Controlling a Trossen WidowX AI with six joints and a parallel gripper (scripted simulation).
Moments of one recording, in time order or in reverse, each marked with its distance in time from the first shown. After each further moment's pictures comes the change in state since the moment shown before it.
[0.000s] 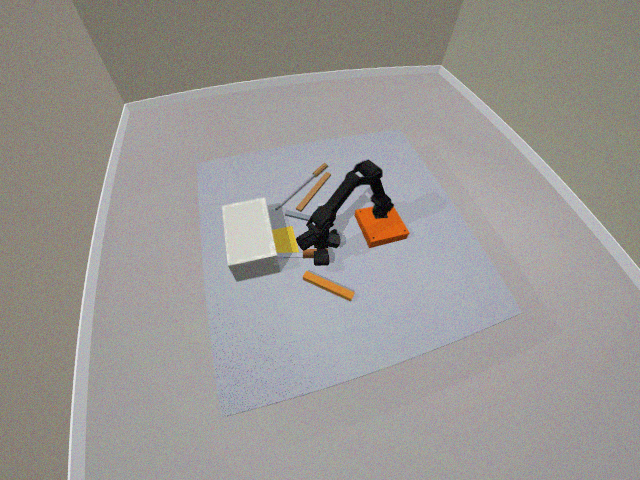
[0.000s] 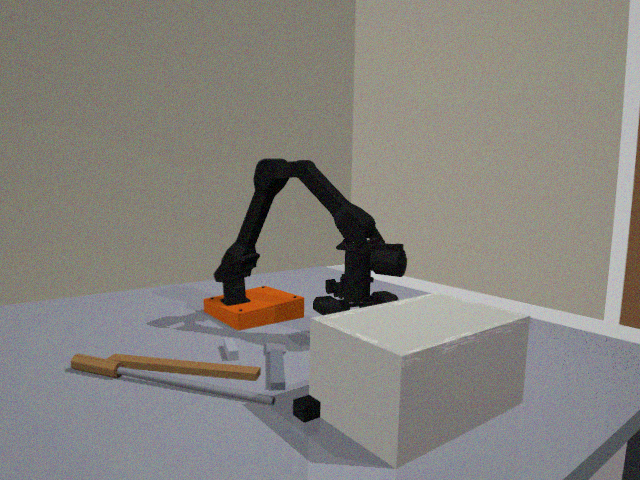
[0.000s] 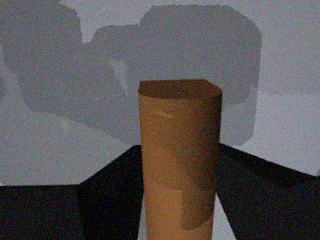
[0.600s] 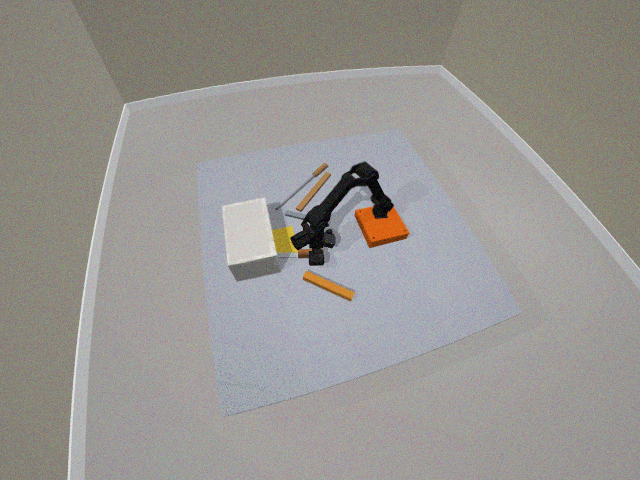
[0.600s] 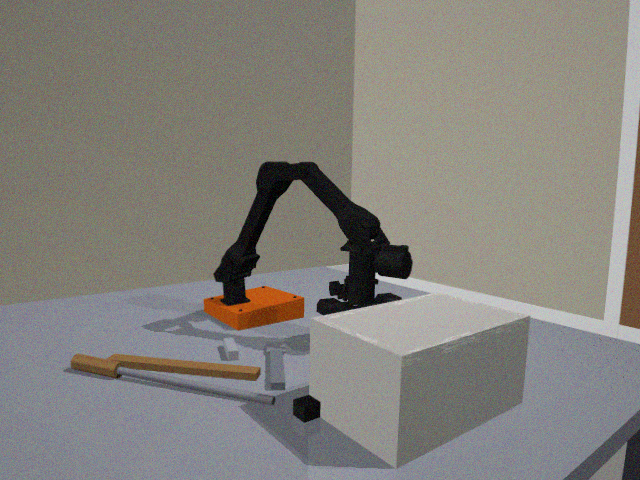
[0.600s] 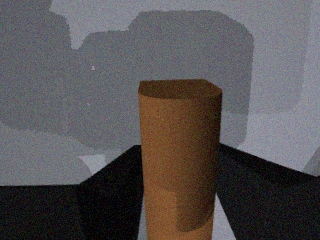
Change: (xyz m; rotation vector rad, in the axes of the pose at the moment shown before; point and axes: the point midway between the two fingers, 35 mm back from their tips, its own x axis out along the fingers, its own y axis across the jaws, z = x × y) arm 0.000 0.000 -0.020 0.000 0.002 0.000
